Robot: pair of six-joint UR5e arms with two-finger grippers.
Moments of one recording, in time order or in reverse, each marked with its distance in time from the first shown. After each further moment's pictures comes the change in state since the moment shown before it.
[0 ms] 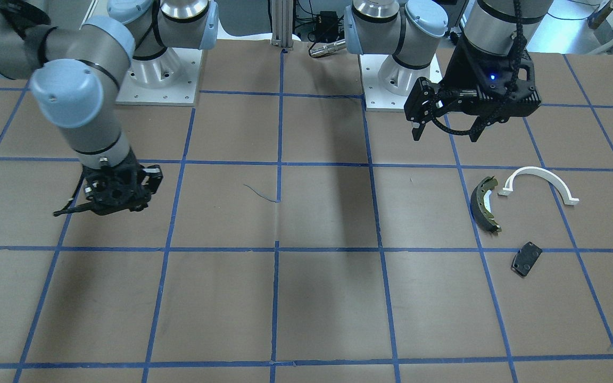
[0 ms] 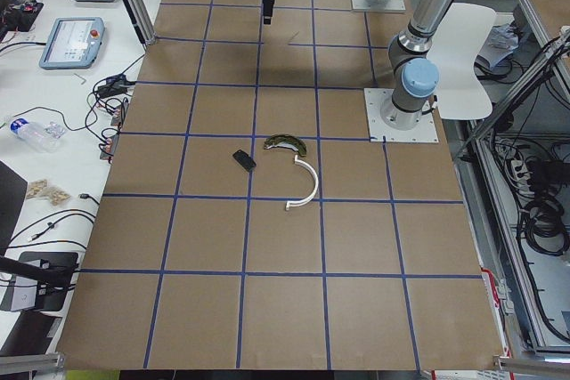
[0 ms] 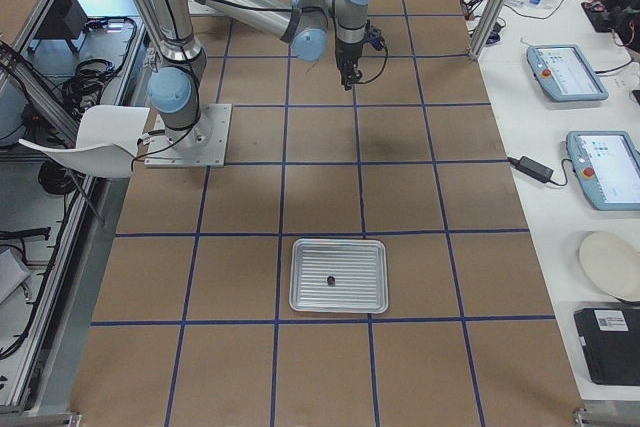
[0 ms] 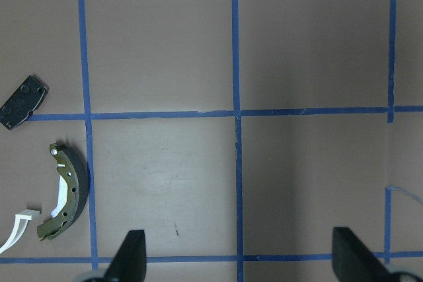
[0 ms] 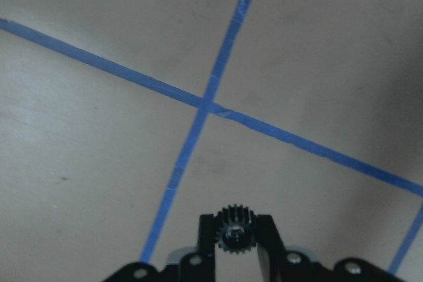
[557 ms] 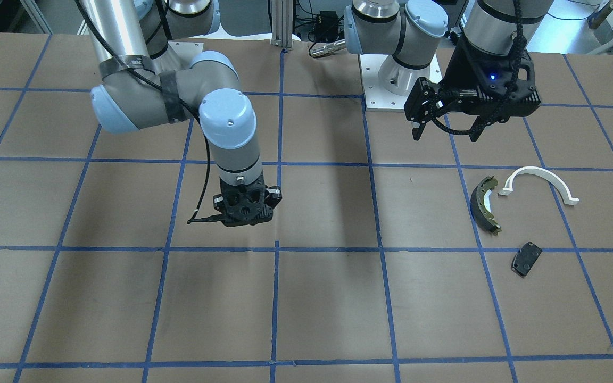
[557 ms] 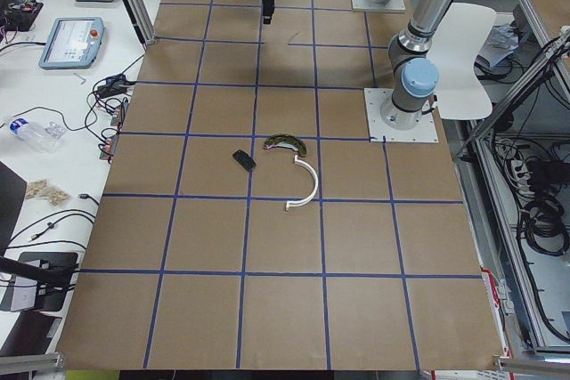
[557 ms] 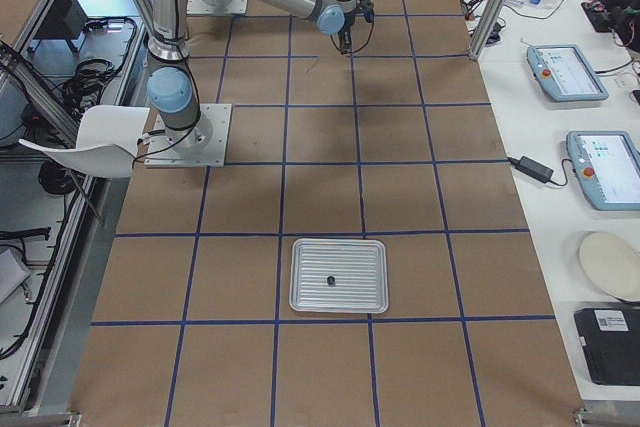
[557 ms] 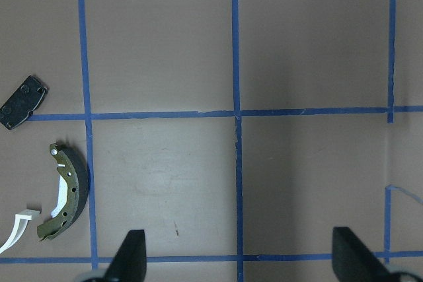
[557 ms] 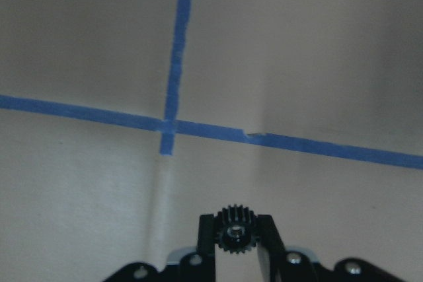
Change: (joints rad) left arm 0.000 0.000 0.000 0.000 0.000 0.000; right arm 0.316 0.223 -0.139 -0.145 0.073 0.523
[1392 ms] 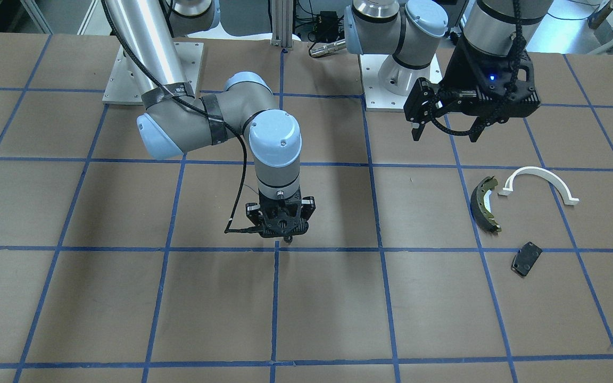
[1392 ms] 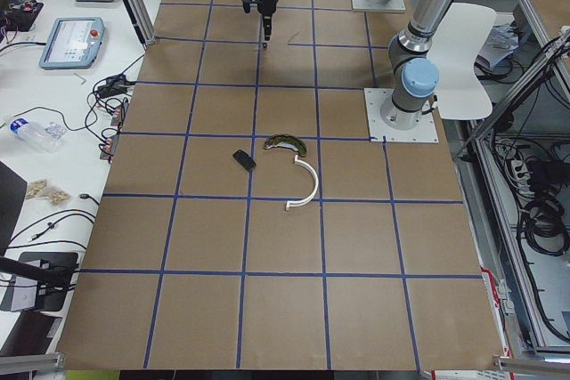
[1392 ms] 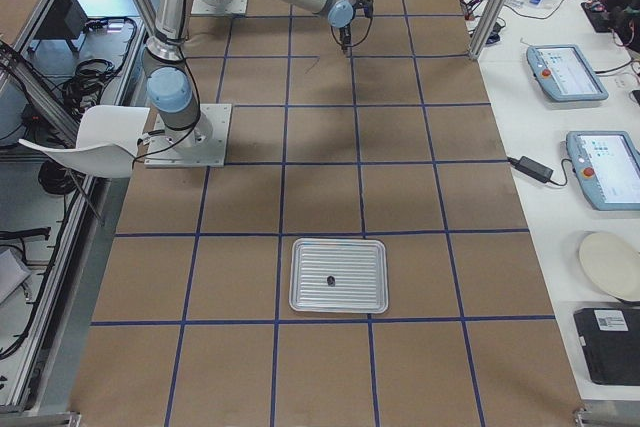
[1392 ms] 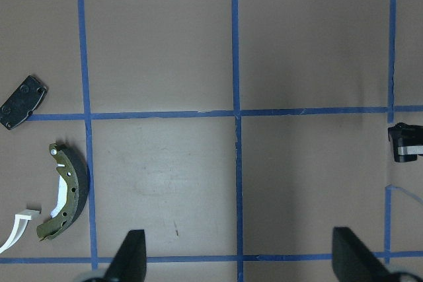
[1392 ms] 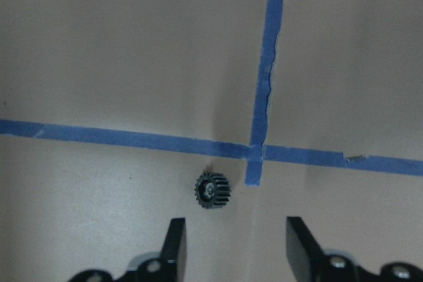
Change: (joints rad) left arm 0.000 -0.001 0.000 0.000 0.000 0.000; right arm 0.068 0.099 -0.078 0.001 -0.016 0.092
